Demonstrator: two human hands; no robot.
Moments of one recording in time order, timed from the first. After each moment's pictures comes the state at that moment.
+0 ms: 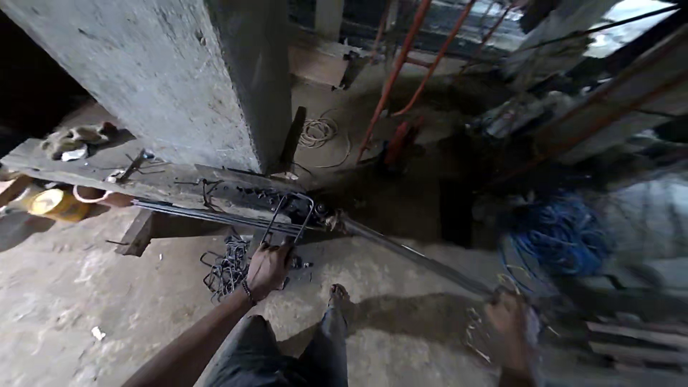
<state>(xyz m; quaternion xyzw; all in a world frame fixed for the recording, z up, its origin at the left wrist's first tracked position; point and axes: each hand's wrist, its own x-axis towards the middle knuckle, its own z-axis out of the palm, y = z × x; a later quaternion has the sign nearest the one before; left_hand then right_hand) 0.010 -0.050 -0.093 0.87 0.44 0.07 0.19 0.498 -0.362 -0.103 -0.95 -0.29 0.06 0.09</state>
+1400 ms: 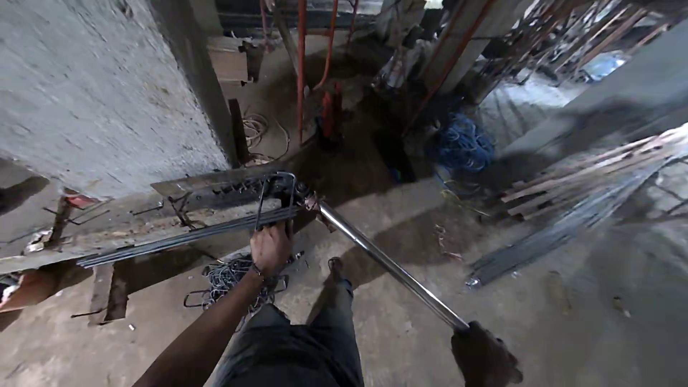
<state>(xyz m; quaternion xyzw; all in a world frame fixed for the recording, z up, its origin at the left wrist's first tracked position) -0.011 -0.028 -0.092 0.89 0.42 0.06 0.13 0.109 -0.460 -0.086 -0.99 0.04 0.09 -0.04</state>
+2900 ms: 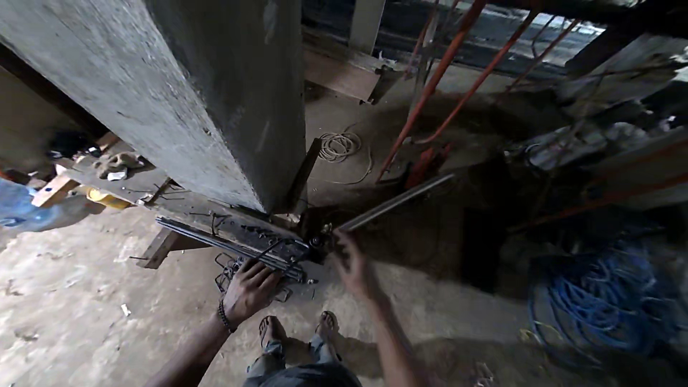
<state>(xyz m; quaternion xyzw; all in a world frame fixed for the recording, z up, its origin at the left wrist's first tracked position) 0.016 0.000 -0.020 0.90 0.28 0.32 -0.03 0.313 -0.033 -0.006 -0.62 -0.65 0.25 0.36</state>
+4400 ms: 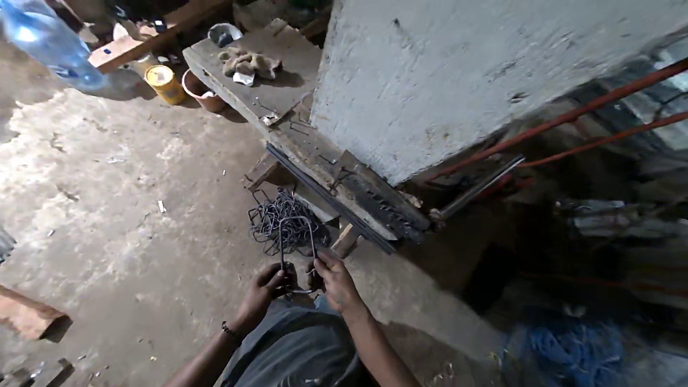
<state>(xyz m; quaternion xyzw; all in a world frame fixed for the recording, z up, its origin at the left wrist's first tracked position) -0.215 -0.133 -0.085 0.18 0.53 0.40 0.72 -0.018 -0.072 -0.045 -0.51 -0.31 0.74 0.29</state>
